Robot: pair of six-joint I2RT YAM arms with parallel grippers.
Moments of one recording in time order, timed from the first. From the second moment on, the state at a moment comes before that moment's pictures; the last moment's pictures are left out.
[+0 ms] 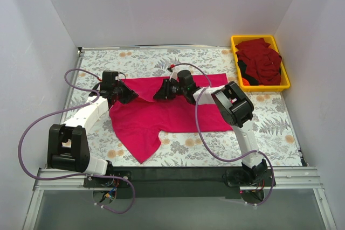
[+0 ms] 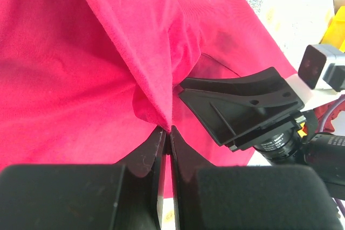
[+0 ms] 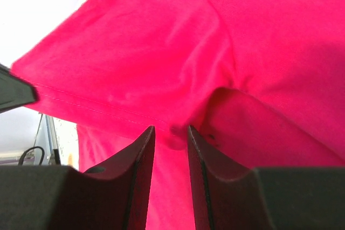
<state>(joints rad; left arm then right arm) -0.15 1.42 0.91 -0.29 0.17 -0.96 0.64 2.25 1.36 0.49 -0.60 0.69</state>
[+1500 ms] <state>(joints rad) -0.15 1.40 0.86 -0.30 0.14 -0.94 0.63 2.20 1.30 0.48 -0.60 0.70</state>
